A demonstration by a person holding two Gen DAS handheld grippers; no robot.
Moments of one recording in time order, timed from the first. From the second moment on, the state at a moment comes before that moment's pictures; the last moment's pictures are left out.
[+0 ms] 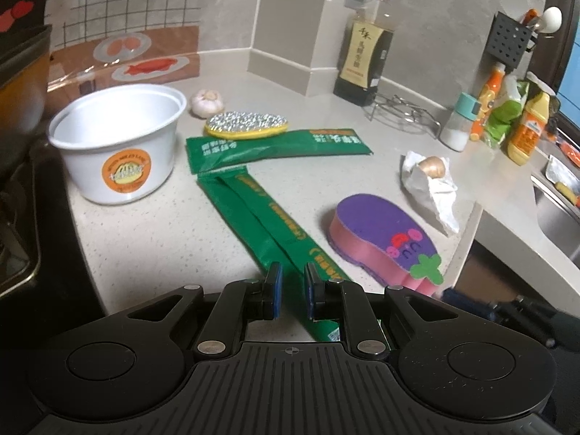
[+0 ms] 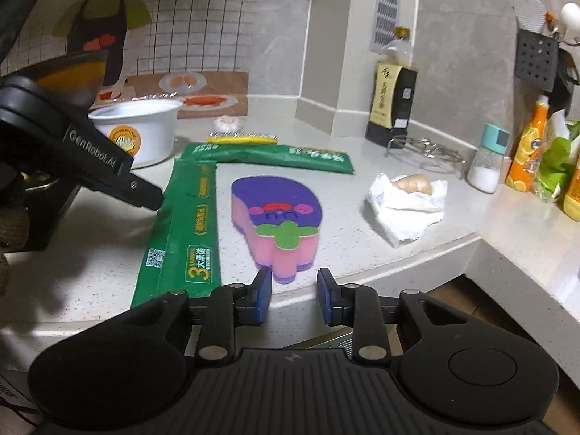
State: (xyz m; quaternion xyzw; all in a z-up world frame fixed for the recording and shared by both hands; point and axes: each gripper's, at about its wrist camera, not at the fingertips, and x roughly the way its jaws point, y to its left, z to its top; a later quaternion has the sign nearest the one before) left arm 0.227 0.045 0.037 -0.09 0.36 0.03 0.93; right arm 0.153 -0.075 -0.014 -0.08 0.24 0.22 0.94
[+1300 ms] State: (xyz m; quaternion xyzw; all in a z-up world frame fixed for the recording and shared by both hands) left arm 0.252 0.056 0.030 -0.03 0.36 0.04 0.93; right arm 0.190 -0.234 -0.054 0.12 0.26 0.20 0.94
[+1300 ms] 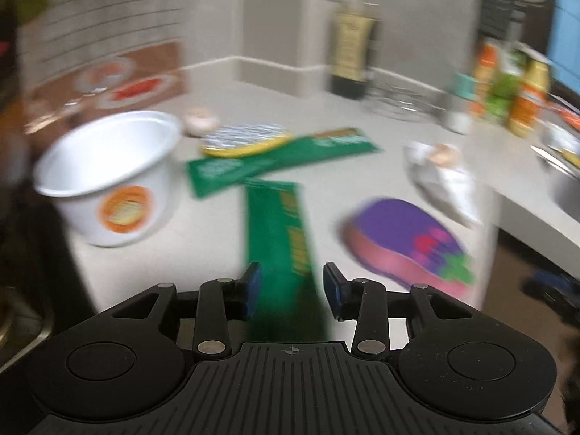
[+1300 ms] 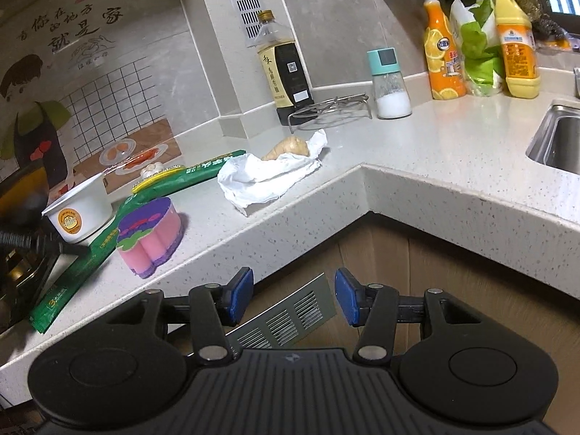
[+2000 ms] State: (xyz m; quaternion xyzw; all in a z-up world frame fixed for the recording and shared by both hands) left arm 0.267 0.060 0.006 -0.04 0.38 0.02 0.93; right arm 0.182 -0.196 -0.051 0.07 0.26 0.23 0.94
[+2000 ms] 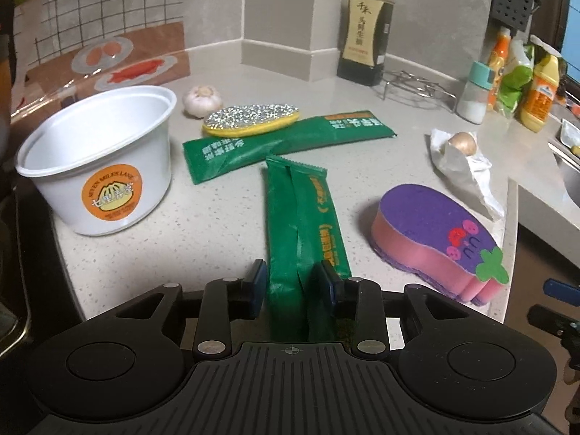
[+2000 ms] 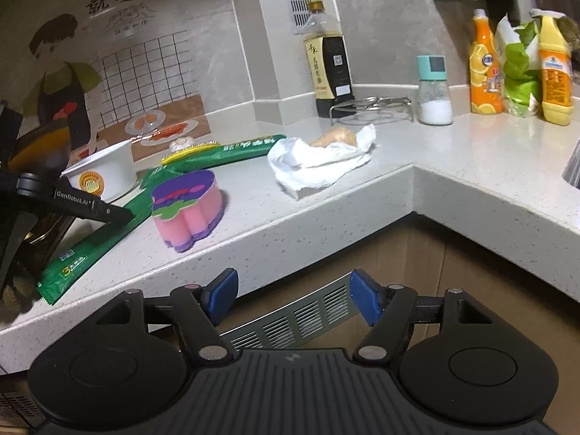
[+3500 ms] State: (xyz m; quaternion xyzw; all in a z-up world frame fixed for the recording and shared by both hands) left arm 0.207 0.026 0.018 0.06 0.32 0.00 0.95; right arm 0.191 -0.114 -0.004 -0.03 0.16 0.30 0.94
